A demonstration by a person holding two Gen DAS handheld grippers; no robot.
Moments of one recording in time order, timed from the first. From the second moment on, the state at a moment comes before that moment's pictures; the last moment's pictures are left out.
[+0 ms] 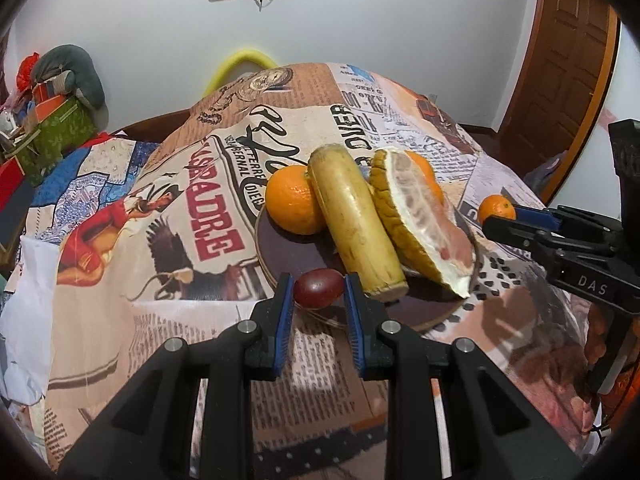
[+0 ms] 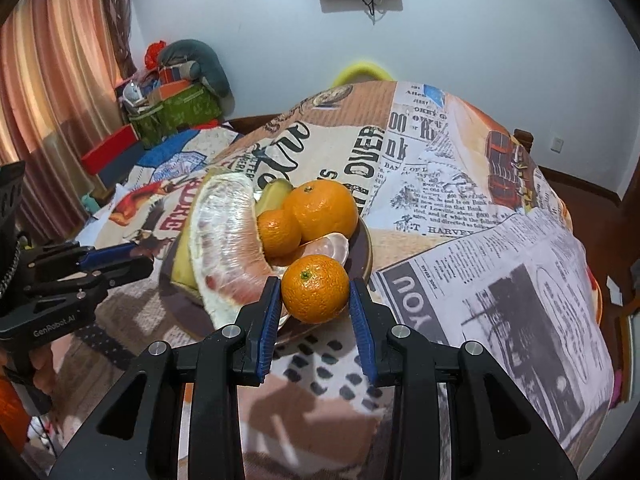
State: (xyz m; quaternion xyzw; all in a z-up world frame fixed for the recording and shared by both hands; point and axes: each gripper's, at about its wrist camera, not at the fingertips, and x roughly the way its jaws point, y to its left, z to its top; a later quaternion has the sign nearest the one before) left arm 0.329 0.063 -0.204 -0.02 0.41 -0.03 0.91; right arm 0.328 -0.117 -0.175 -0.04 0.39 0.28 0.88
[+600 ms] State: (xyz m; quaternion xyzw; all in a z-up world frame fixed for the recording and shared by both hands) left arm 0.348 0.065 -0.223 -0.03 0.43 -0.02 0.90; right arm 0.346 -0.120 -0.190 -0.02 0.42 0.29 0.86
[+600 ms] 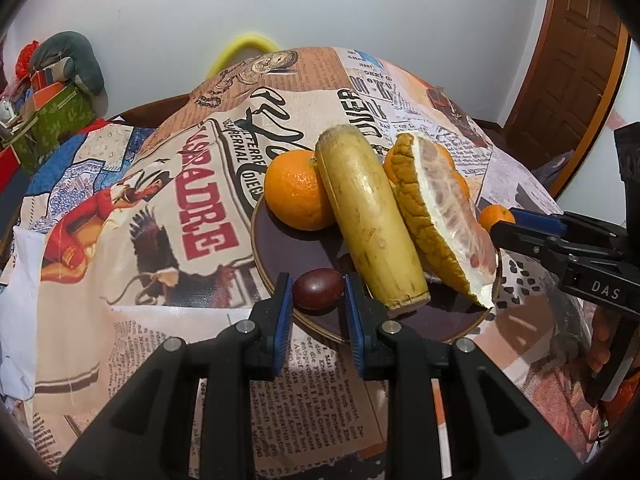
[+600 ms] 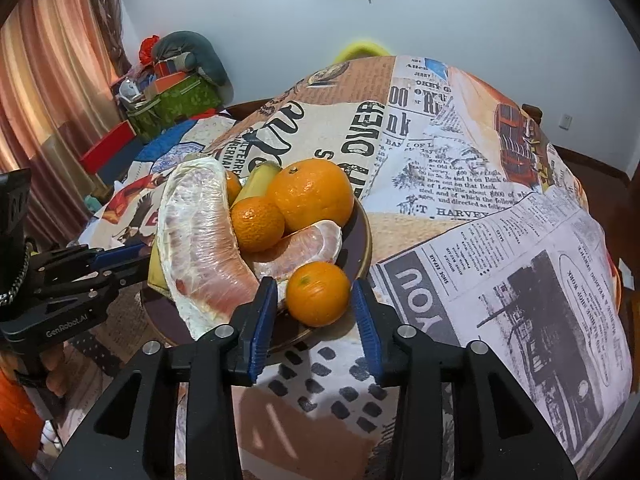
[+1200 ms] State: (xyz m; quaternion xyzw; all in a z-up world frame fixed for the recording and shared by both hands) left arm 0.297 0.060 -0.151 -0.03 0.36 -0.01 0.93; right arm 0.316 -0.137 -0.140 -0.01 0.37 0.28 0.89
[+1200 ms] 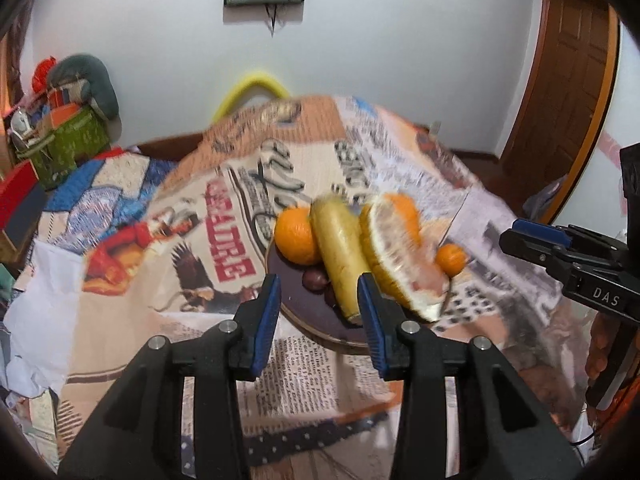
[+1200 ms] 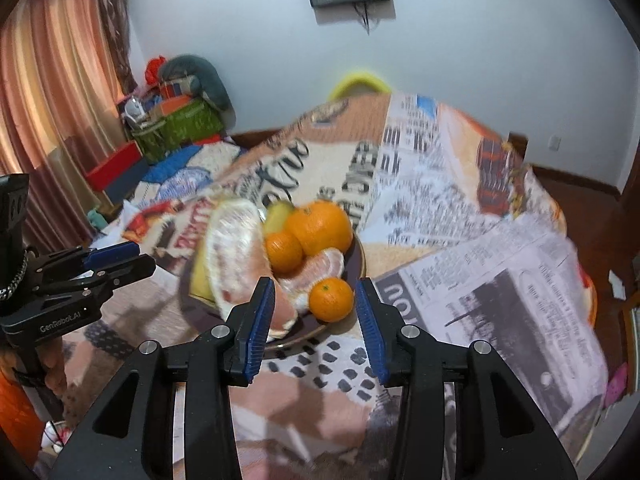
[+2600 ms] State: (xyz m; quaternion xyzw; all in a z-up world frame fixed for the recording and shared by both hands) left arm 0.077 0.007 0.011 -0.02 0.10 0.01 1.00; right arm 0.122 -0.168 0.001 0.01 0.10 0.21 0.97
